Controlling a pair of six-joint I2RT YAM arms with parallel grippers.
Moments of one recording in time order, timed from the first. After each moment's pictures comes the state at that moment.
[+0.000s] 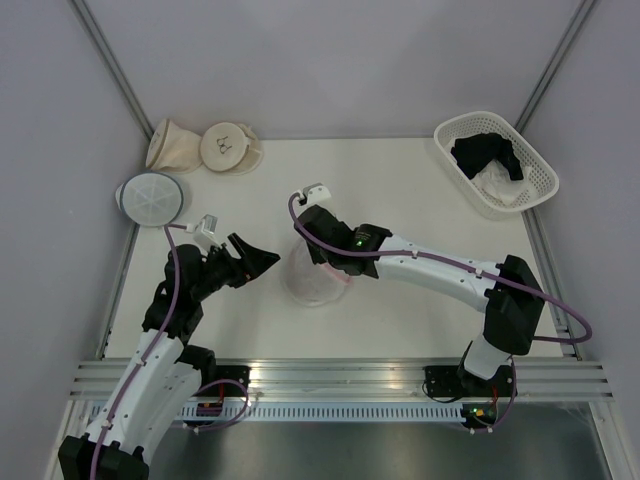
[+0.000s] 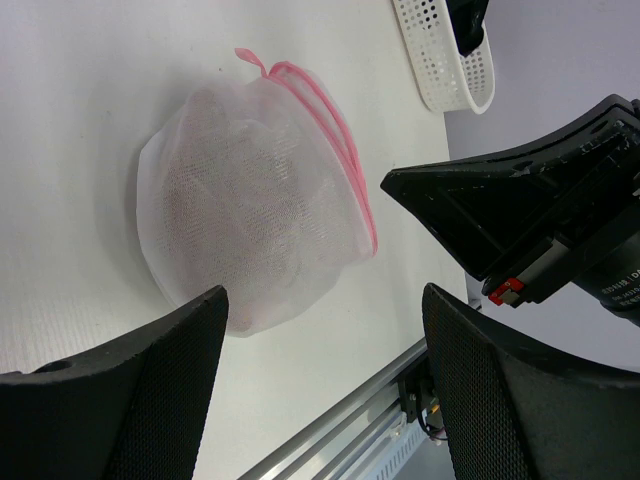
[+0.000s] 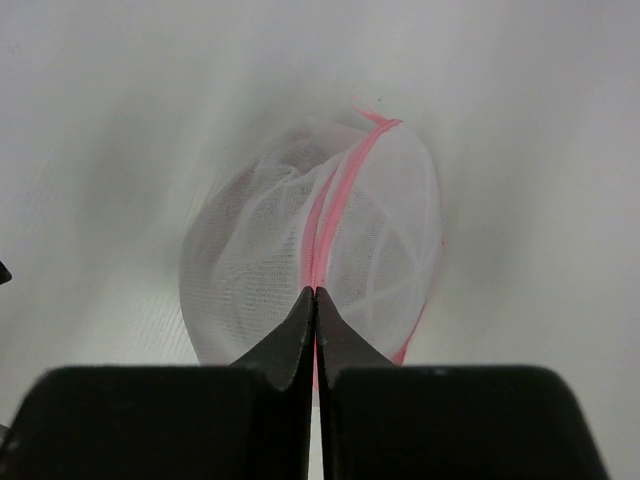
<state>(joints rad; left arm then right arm) -0.22 0.62 0.45 -0.18 0.43 -0.82 1.03 1.67 1.39 -0.51 0.45 0.44</state>
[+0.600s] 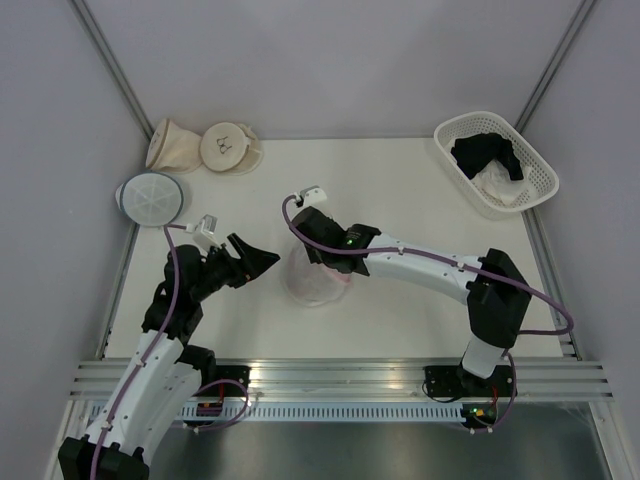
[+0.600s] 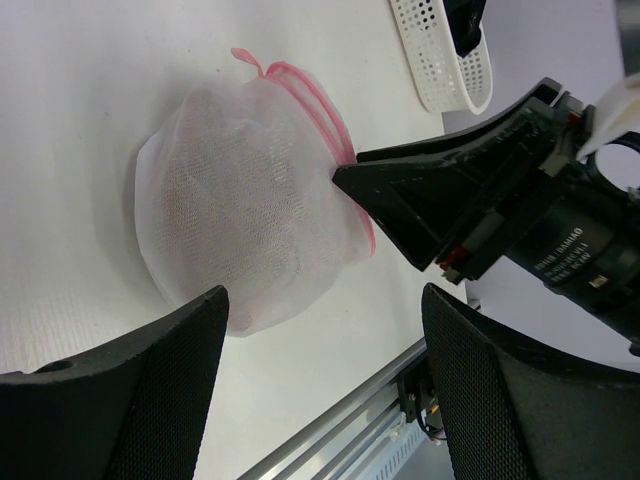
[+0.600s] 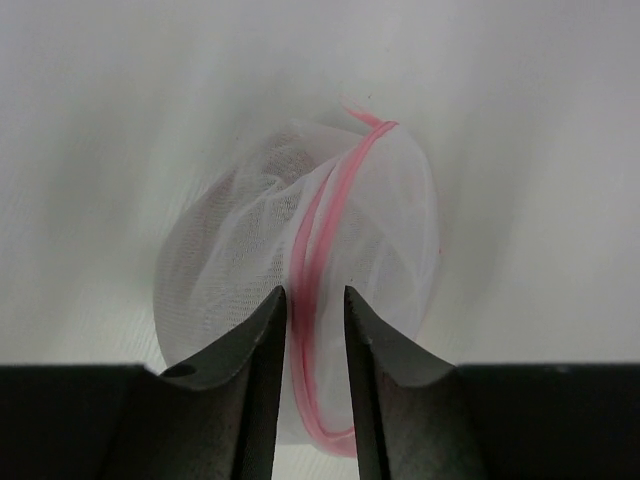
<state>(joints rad) -0.22 0.61 0.45 -0.18 0.43 -0.82 1.02 1.73 1.39 -0.48 0.47 0.44</state>
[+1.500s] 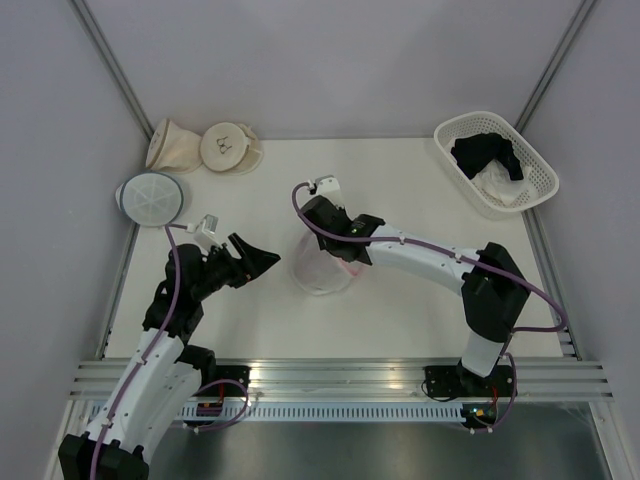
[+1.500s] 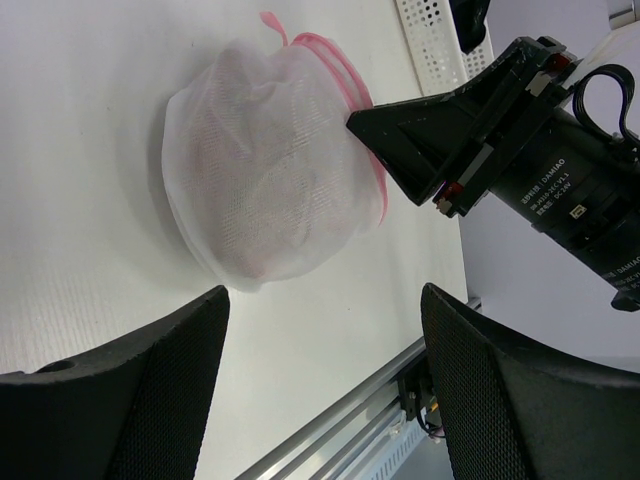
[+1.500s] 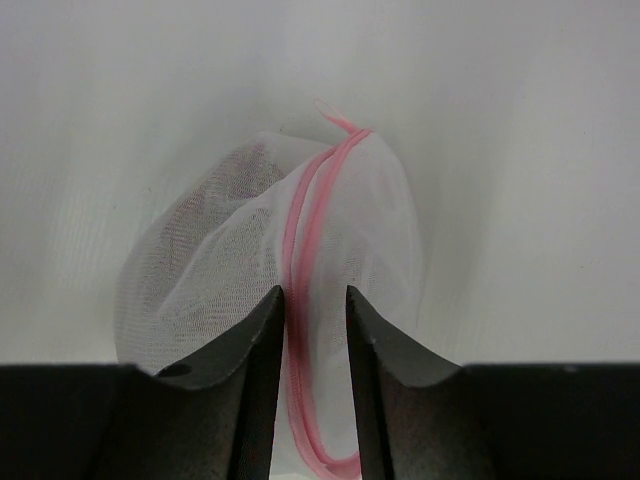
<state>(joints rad) -0.22 0.62 0.45 -0.18 0.43 -0.82 0.93 1.77 1.40 -0.47 0.54 0.44</state>
